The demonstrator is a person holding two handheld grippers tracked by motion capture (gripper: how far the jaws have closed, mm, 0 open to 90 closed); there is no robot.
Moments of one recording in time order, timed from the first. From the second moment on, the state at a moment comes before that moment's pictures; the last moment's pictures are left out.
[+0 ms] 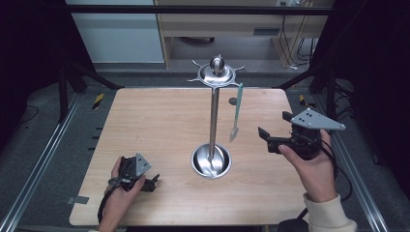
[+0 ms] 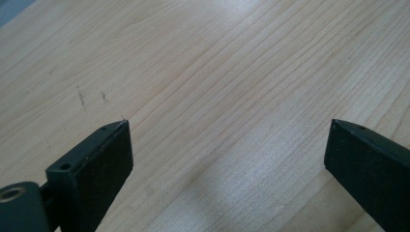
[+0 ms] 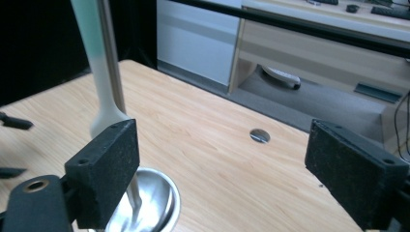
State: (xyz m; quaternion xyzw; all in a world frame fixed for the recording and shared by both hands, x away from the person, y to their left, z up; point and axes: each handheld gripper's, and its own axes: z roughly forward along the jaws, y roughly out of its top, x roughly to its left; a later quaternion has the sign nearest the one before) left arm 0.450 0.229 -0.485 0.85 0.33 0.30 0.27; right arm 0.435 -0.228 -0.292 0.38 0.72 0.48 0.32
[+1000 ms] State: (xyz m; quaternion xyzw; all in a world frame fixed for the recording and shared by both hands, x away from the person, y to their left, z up) left arm 0.450 0.228 -0.485 0.85 0.33 0.30 0.27; right arm 0.466 -0.224 -0.405 0.42 0.77 0.38 0.27
